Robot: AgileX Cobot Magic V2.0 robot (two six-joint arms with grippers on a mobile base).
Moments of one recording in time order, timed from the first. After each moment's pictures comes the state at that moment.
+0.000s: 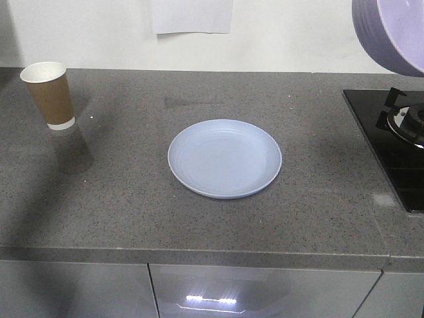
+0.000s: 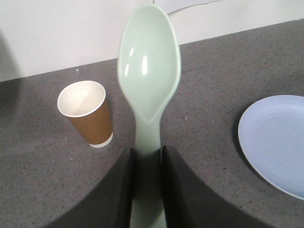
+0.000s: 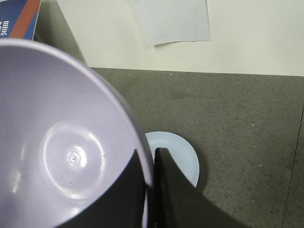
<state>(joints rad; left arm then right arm) -0.07 1.25 -1.51 -0.11 0.87 0.15 -0.45 1.26 -1.46 1.07 1.18 -0.73</state>
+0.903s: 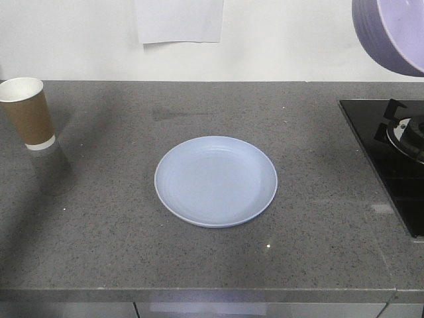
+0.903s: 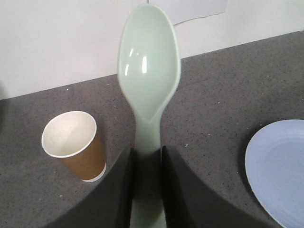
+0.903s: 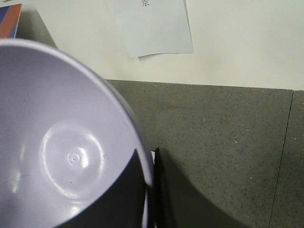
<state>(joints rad) -0.07 1.25 -1.51 -0.11 0.87 0.15 -0.45 1.26 -1.46 1.07 1.18 -0.73</state>
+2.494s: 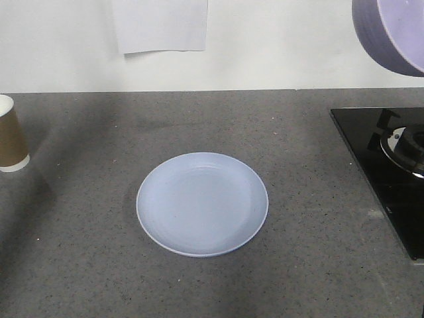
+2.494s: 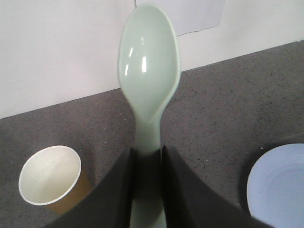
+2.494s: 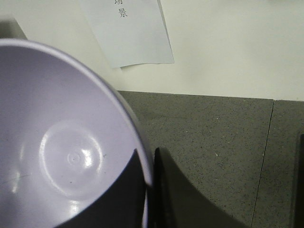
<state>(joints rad) -0.07 1.25 -1.51 -0.11 0.87 0.15 -0.45 1.26 -1.46 1.07 1.18 -0.73</state>
